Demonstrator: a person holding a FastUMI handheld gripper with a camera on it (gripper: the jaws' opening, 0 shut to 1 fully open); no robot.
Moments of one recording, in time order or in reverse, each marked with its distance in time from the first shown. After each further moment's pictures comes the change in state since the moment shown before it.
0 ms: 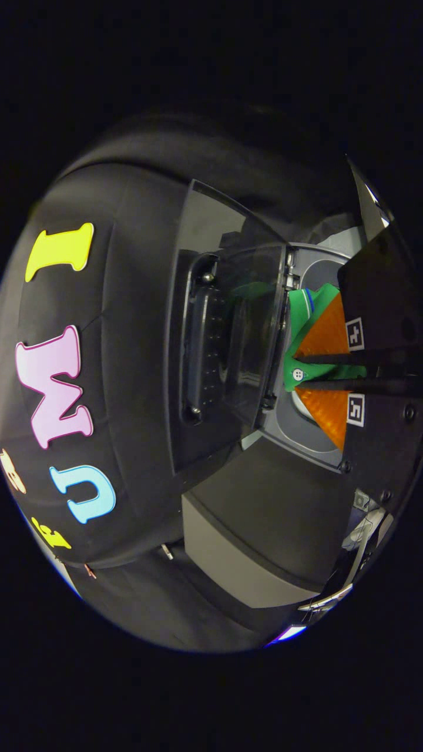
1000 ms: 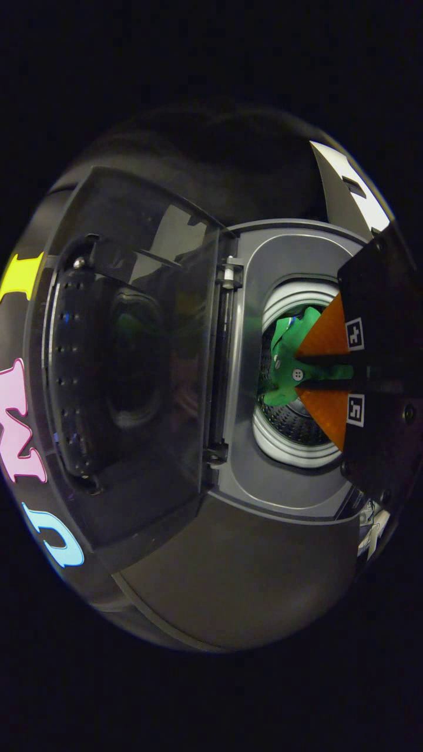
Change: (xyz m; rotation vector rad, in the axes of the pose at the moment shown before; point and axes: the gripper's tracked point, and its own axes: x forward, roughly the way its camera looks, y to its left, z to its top) arm 0.076 -0.027 -0.102 0.088 0.163 -0.243
